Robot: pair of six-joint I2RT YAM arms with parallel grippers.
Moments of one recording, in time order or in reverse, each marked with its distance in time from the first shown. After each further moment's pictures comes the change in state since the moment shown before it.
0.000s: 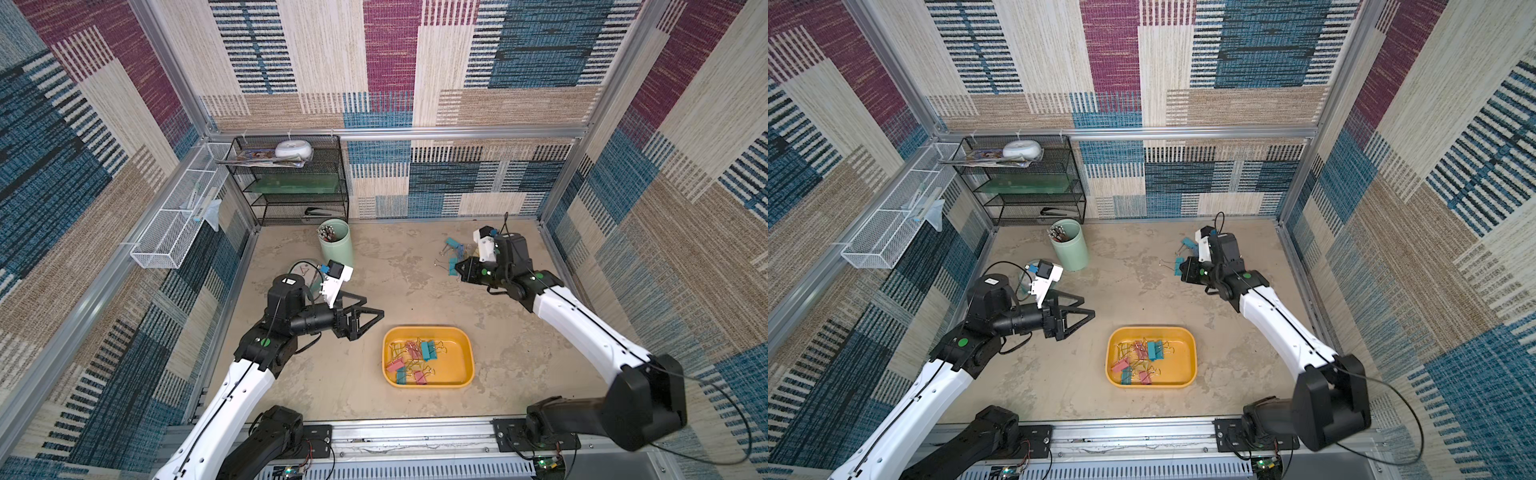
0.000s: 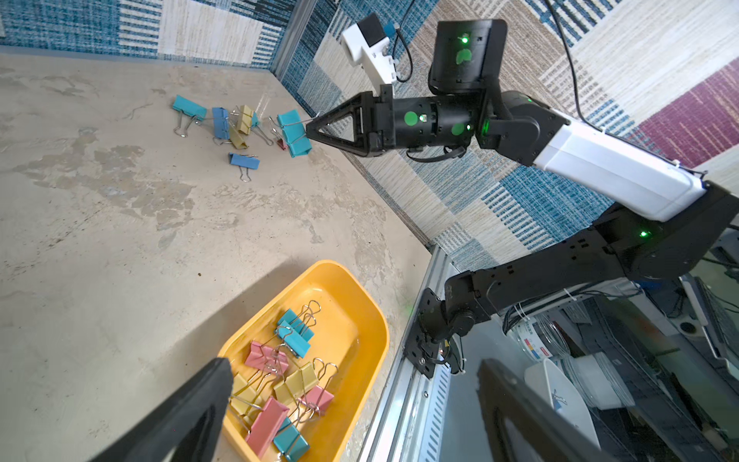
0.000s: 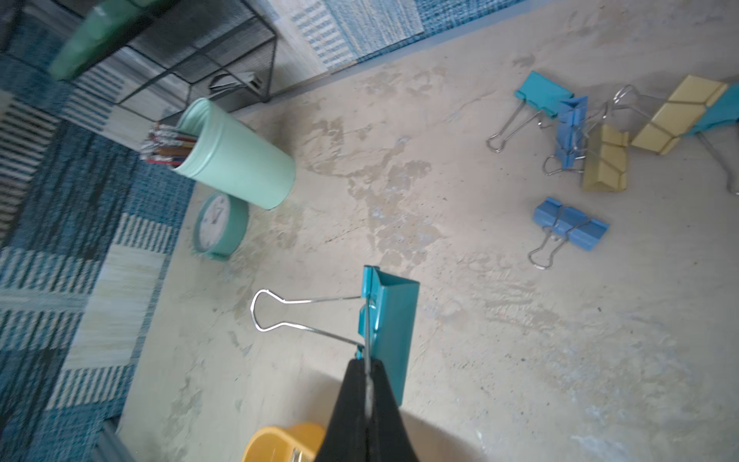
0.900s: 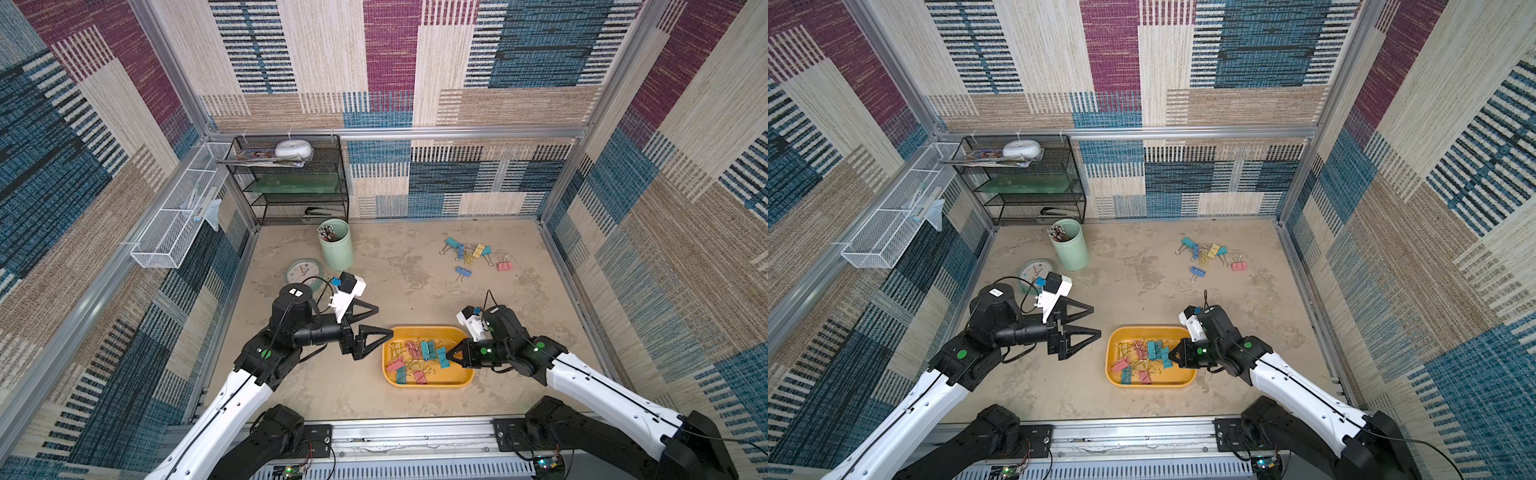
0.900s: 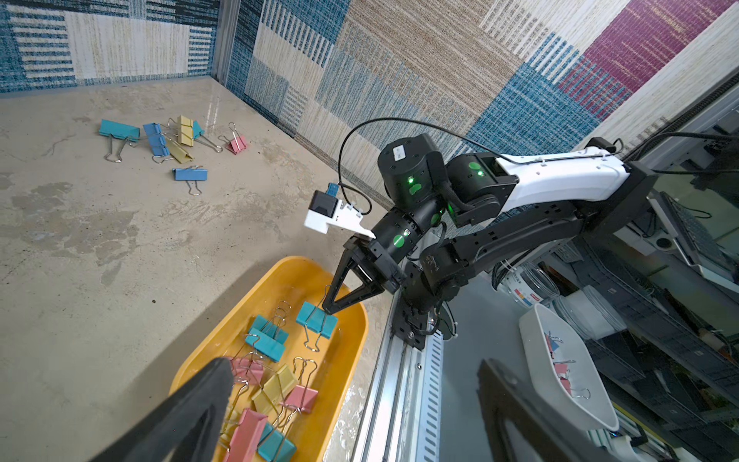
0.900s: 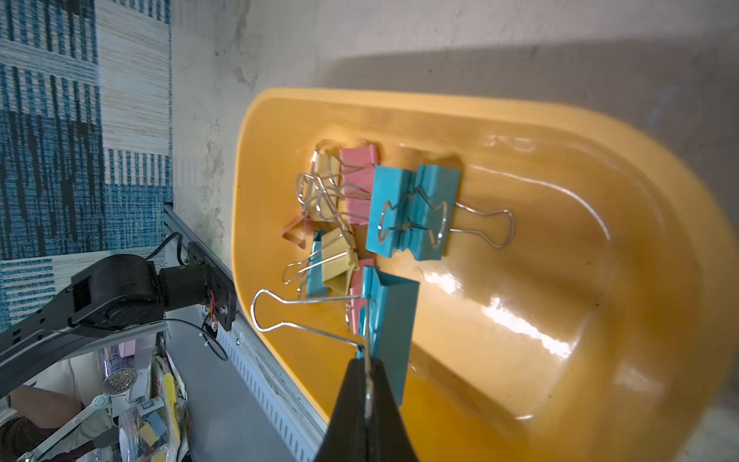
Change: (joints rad) left arm -0.127 -0.058 -0.023 0.014 -0.019 0.091; right arm 0.276 -0.312 -0.528 -0.082 -0.160 0.172
